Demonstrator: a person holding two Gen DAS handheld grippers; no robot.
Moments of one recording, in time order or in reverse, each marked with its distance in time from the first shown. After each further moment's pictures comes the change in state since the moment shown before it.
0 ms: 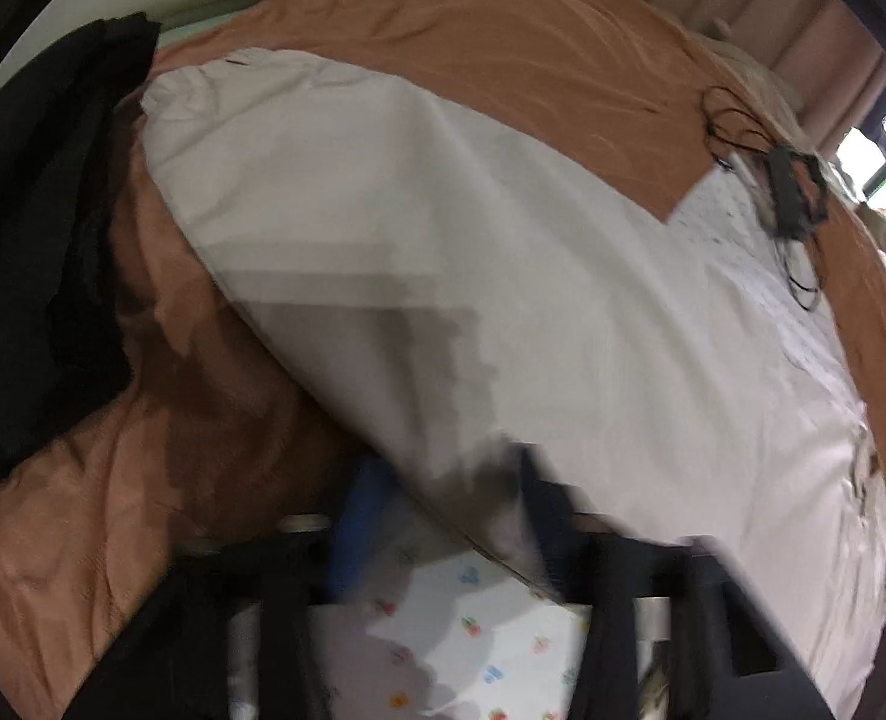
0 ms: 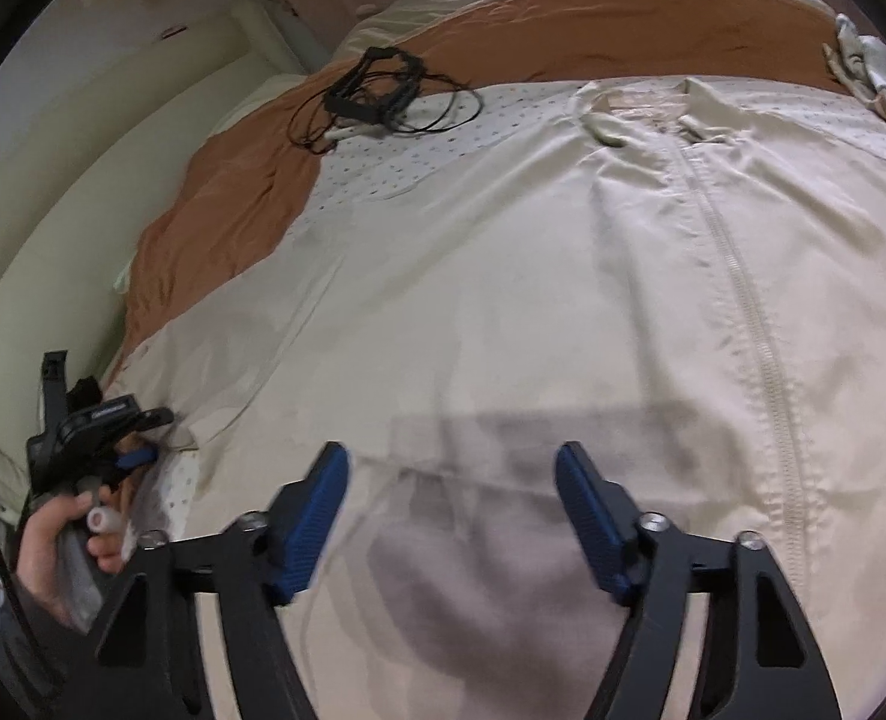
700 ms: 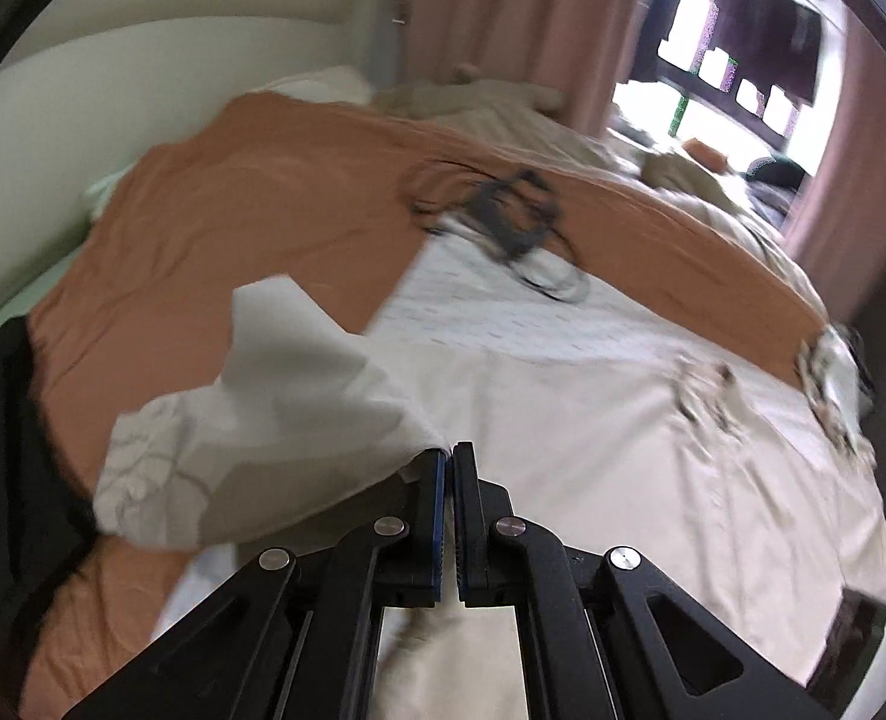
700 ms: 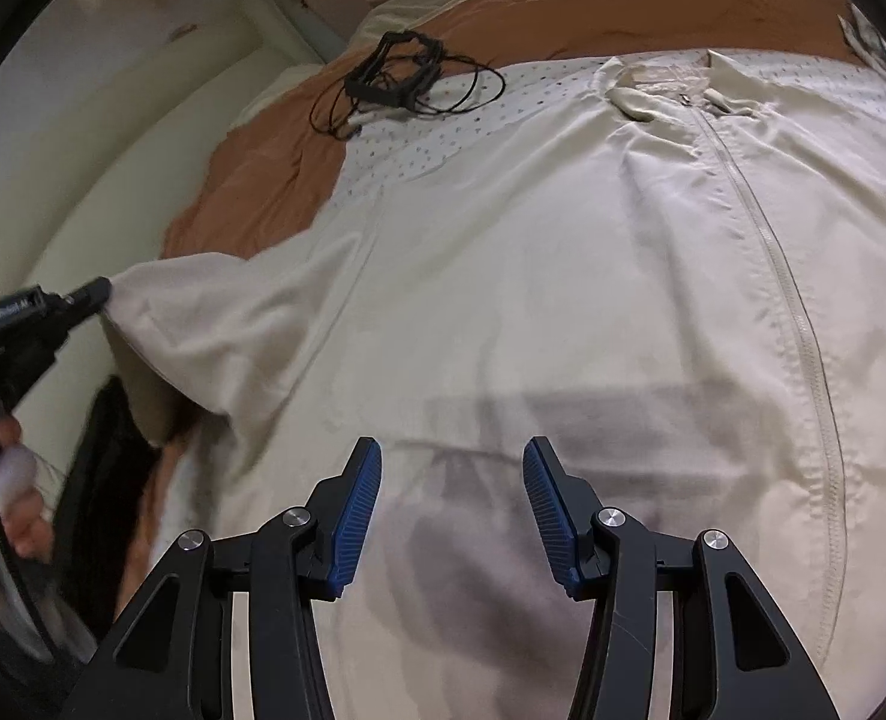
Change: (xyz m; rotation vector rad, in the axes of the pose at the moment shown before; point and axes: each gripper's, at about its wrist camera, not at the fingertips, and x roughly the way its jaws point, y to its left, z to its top) left arm -0.147 -0.146 -0.043 0.449 -0.229 -0.273; right arm -0.005 0.001 -0.006 0.047 0.030 0.077
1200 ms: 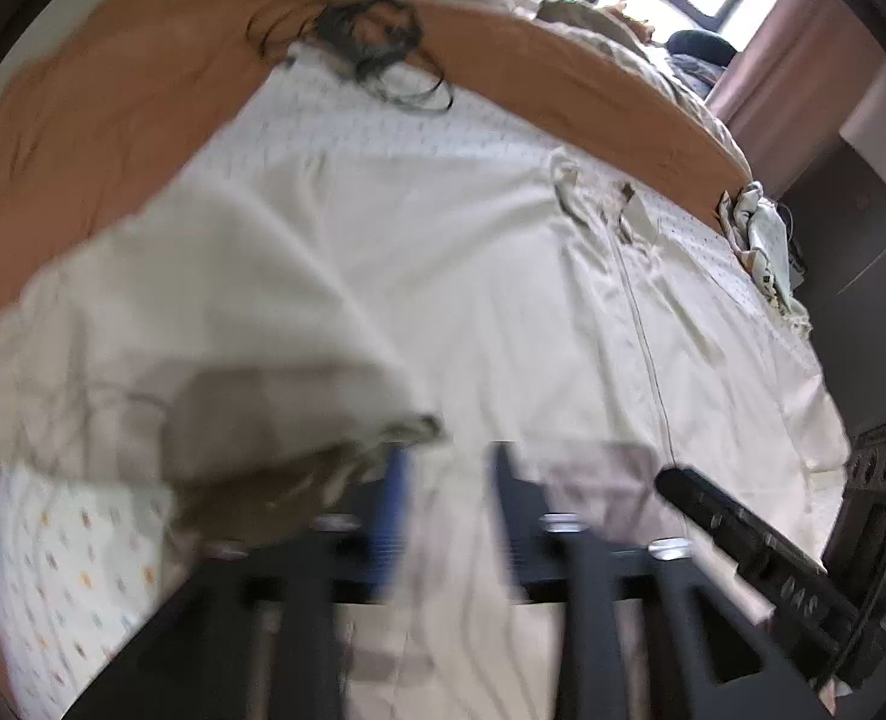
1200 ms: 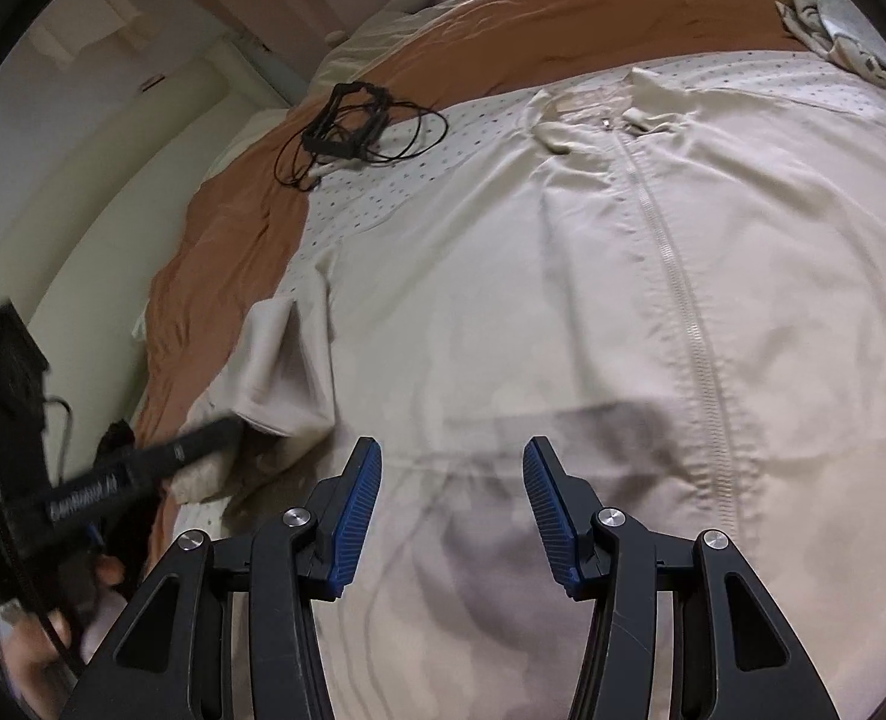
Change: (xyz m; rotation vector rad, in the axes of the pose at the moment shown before) left arm 0.044 -0.059 -0.086 0.049 0.339 -0.198; right arm -0.041 -0.032 0.005 0.077 -0.060 -0.046
